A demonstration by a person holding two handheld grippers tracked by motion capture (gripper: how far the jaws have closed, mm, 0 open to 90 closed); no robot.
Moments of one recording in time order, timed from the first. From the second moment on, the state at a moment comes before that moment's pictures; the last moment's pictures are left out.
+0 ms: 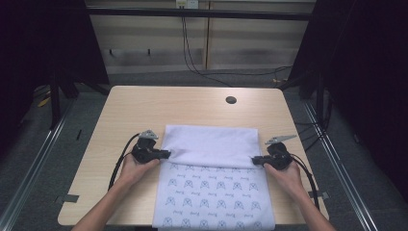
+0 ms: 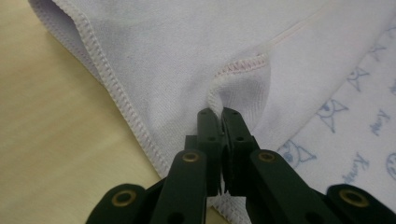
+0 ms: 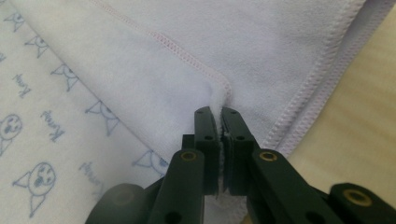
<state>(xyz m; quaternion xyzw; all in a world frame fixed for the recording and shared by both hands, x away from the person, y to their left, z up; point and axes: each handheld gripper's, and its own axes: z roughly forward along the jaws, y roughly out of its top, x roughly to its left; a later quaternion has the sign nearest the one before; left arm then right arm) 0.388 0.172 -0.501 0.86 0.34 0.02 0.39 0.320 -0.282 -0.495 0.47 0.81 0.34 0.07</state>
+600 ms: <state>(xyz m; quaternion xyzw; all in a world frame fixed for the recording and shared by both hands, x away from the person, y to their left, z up) 0.477 0.160 -0.508 0.81 0.43 0.10 0.39 0.419 -0.268 -0.502 0.53 0.76 0.35 0.13</state>
